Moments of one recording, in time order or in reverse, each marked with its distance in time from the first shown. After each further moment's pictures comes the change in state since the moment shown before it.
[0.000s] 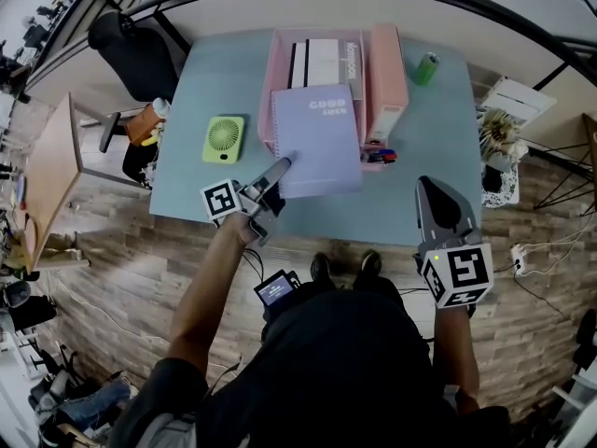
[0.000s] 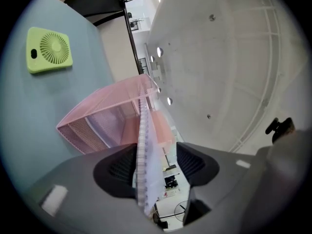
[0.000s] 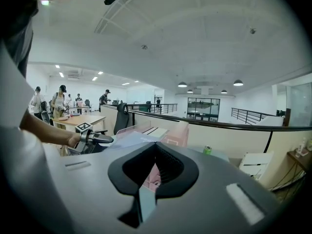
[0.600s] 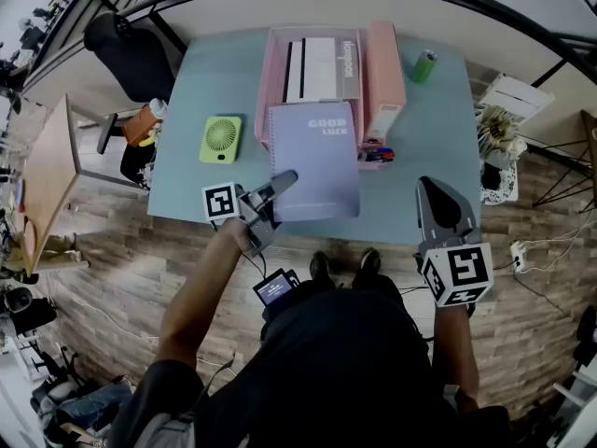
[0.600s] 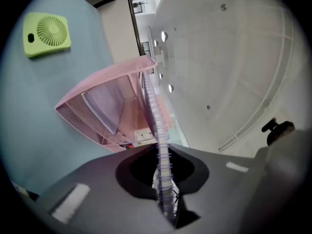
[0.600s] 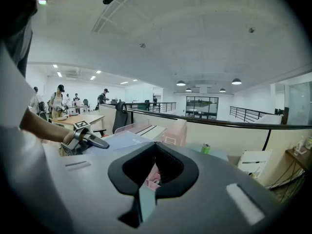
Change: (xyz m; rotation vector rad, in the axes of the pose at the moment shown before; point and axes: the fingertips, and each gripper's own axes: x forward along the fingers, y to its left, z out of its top) left arm 0.006 -0.020 -0.038 -0.094 0.172 -0.034; right arm 0.002 -0.009 -0.008 0.010 0.019 -0.014
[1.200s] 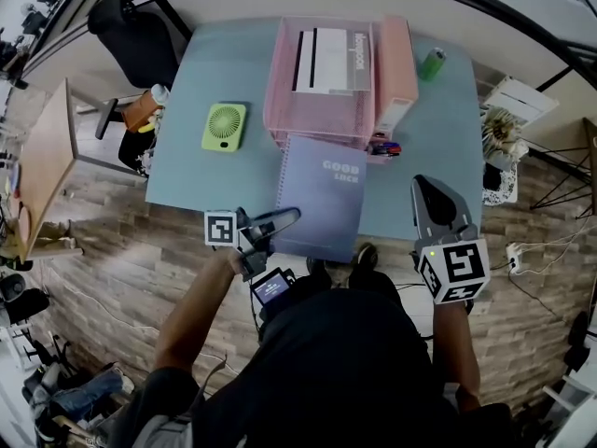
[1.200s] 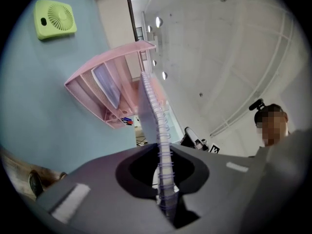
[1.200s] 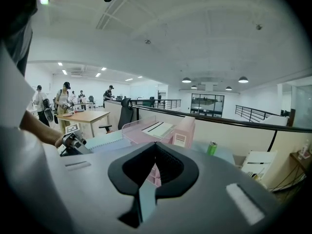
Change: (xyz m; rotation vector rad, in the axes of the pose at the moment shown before) left arm -0.053 0.010 -0.082 0.038 0.160 -0.066; right arm 0.011 0.029 -0.008 -0.028 0.038 0.057
